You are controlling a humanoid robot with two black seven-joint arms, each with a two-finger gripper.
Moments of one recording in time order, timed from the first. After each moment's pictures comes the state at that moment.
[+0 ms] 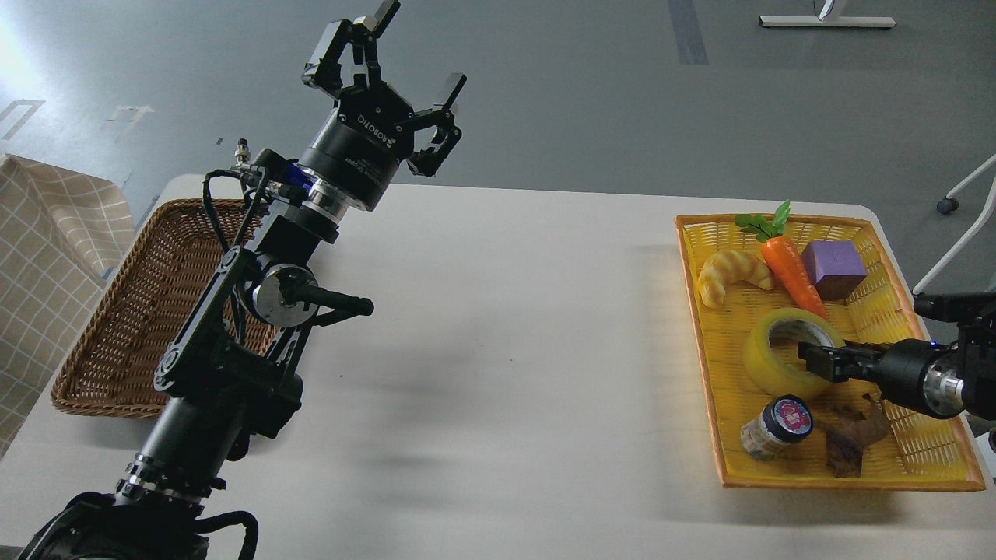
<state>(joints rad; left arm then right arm) -0.48 -0.03 -1.40 -1.26 0.70 -0.40 -0.12 0.32 -0.66 1.02 1.12 -2.12 0.47 0.26</state>
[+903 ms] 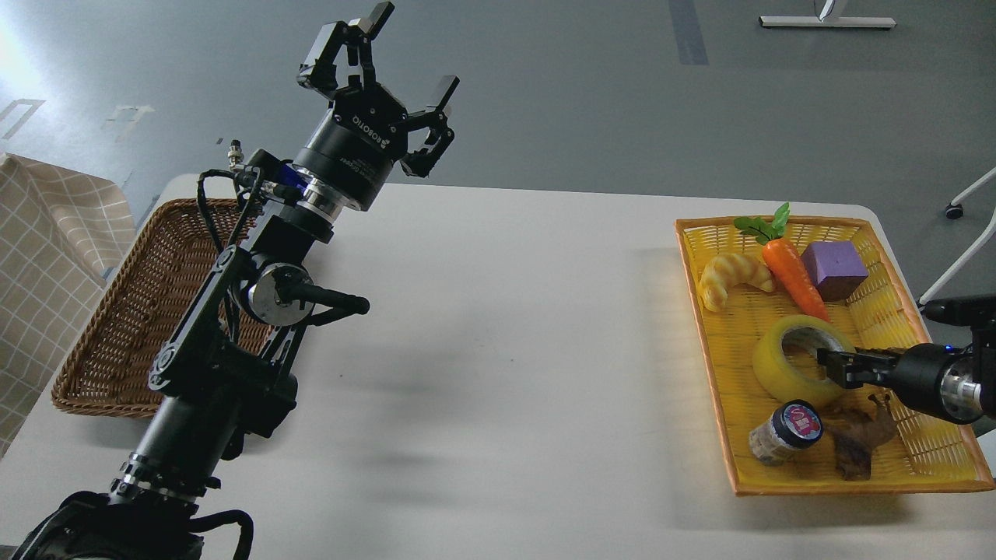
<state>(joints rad) -0.48 -0.02 -1.40 -1.25 0.70 -0.38 -0.11 0.31 -0.70 1.02 1.13 -2.15 0.49 0.27</state>
